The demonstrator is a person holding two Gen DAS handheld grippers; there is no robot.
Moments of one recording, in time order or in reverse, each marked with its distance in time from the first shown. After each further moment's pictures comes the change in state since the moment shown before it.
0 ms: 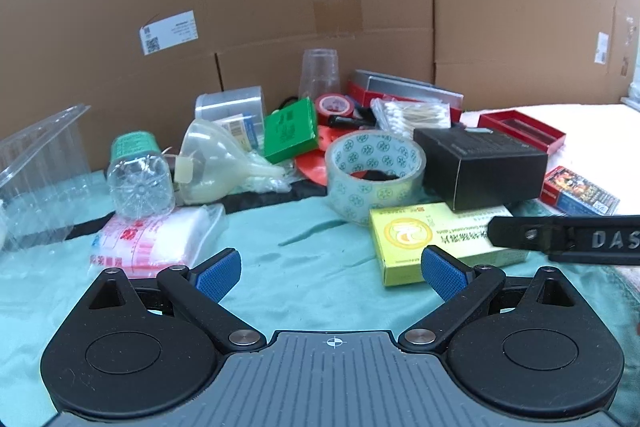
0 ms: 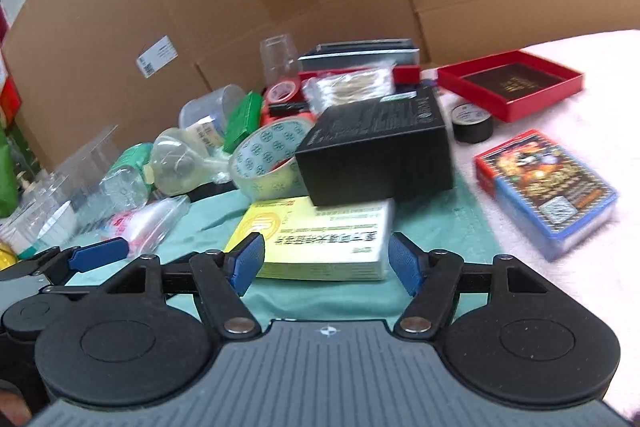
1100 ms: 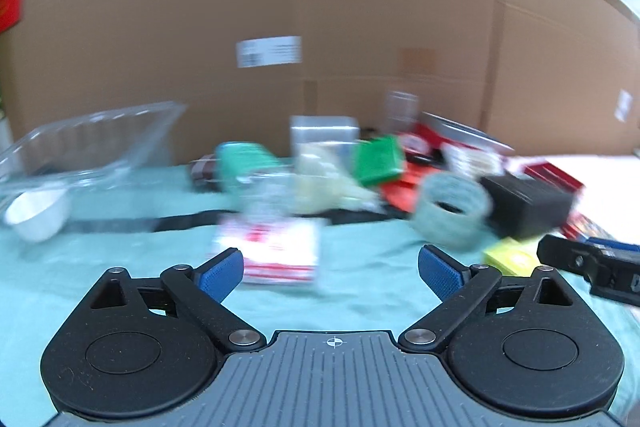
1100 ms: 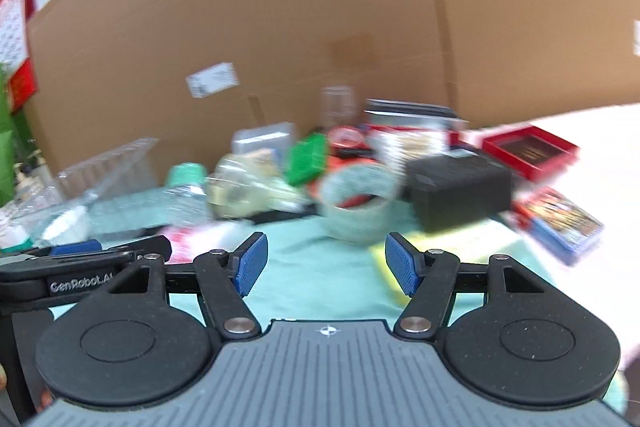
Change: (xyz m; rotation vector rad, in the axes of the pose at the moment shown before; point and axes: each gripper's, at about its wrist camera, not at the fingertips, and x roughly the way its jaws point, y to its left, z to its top) left arm -0.066 0.077 0.003 -0.102 -0.044 0.038; right arm -0.048 0.092 -0.013 -0.085 -0.115 -0.111
